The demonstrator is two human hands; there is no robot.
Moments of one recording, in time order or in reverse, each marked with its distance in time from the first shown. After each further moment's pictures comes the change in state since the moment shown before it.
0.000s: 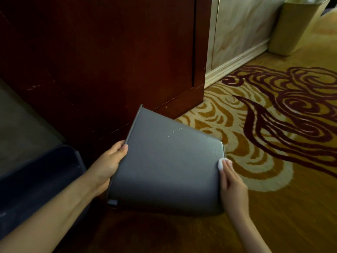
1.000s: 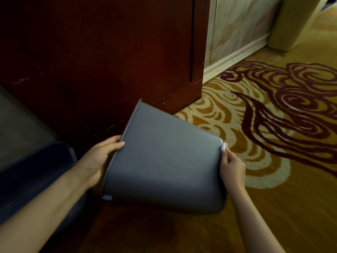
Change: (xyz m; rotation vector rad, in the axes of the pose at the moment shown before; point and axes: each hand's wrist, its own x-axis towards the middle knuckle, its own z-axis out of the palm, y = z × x) left_hand 0.016 0.002 -0.008 -0.070 -0.017 -0.023; right_hand 0.051 0.003 0.012 0.163 0.011 0.180
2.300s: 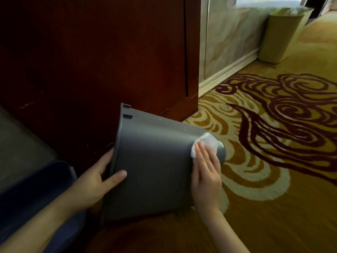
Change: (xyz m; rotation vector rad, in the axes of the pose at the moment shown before) left_hand -0.042 0.018 -0.006 0.352 -0.109 0.325; right_hand -0.053 -0.062 0.023 -0.019 0.255 -0.649
